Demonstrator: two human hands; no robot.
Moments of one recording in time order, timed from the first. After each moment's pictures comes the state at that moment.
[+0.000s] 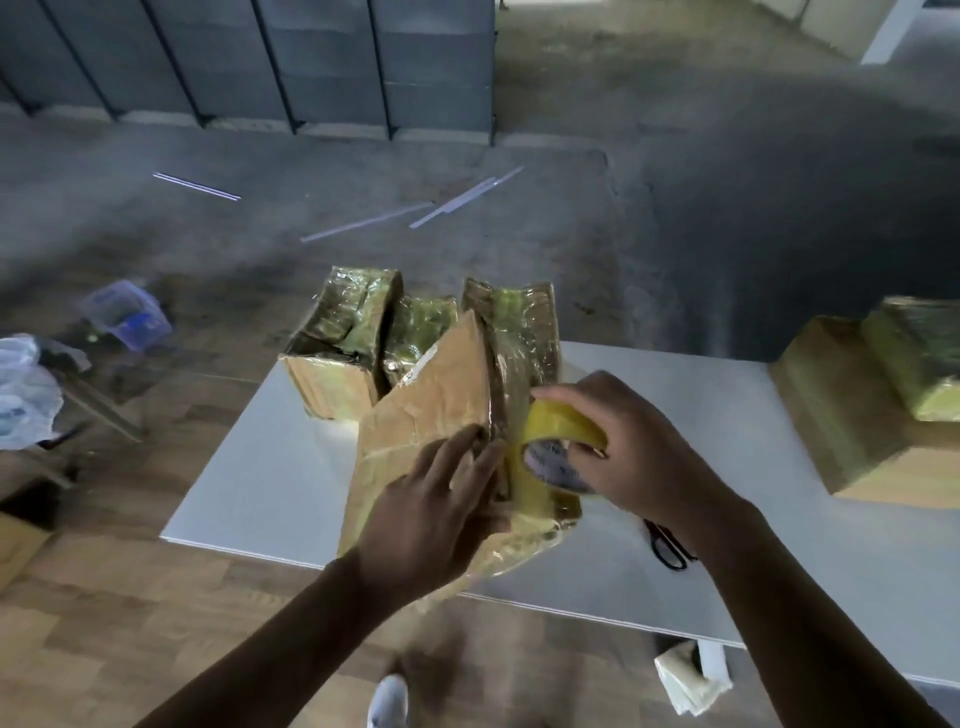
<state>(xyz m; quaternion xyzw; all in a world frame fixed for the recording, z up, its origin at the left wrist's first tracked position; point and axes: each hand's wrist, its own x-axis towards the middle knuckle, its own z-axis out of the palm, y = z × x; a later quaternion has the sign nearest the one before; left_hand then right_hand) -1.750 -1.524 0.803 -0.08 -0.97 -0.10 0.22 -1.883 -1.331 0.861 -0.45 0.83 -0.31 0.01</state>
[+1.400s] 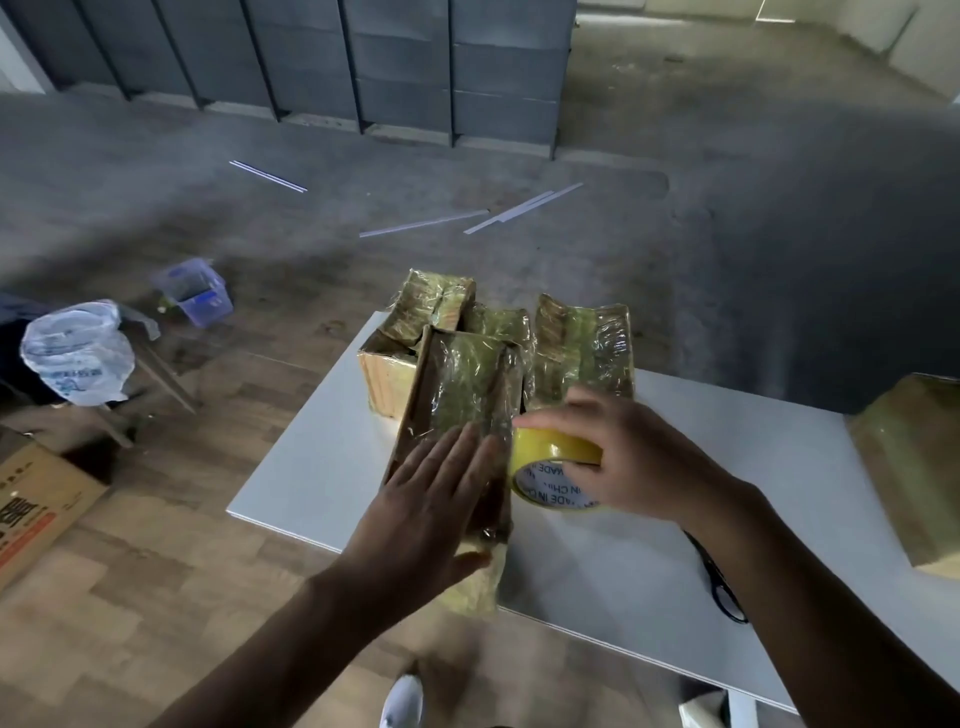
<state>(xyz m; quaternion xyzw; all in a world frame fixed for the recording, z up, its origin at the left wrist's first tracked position) -1.708 -1.586 0.822 -0.02 -0.99 0.00 0.13 -1.878 -1.415 0.882 -0.58 0.77 -0.26 0.05</state>
